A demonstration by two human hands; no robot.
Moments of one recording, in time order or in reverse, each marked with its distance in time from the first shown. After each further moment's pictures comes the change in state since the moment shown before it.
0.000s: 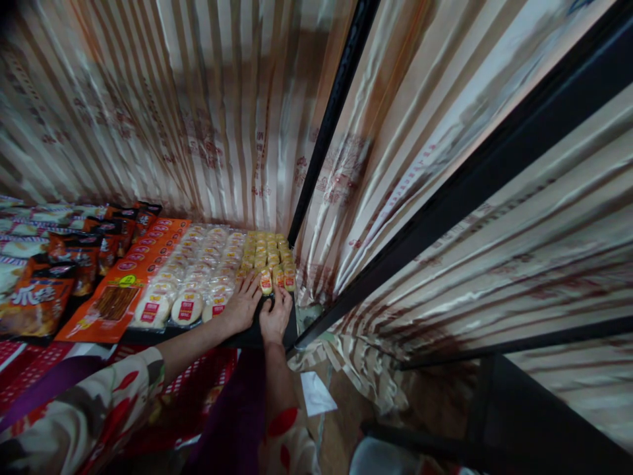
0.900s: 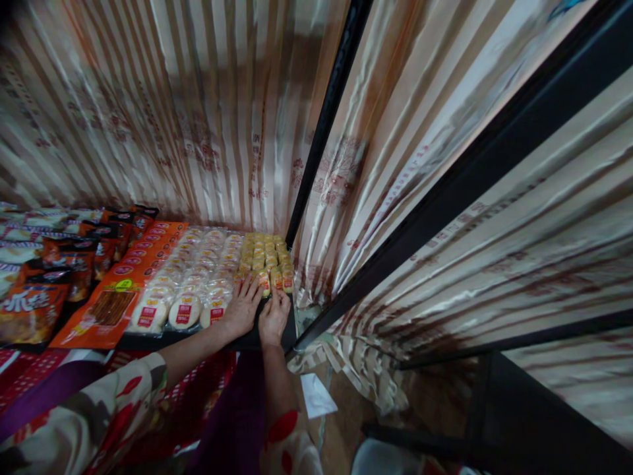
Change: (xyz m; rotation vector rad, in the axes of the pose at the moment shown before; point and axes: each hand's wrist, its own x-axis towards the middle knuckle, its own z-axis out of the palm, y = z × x) left_hand 0.002 0.002 0.015 0.035 0.011 -0.044; right_hand 0.001 0.003 0.001 -0.013 0.030 -0.041
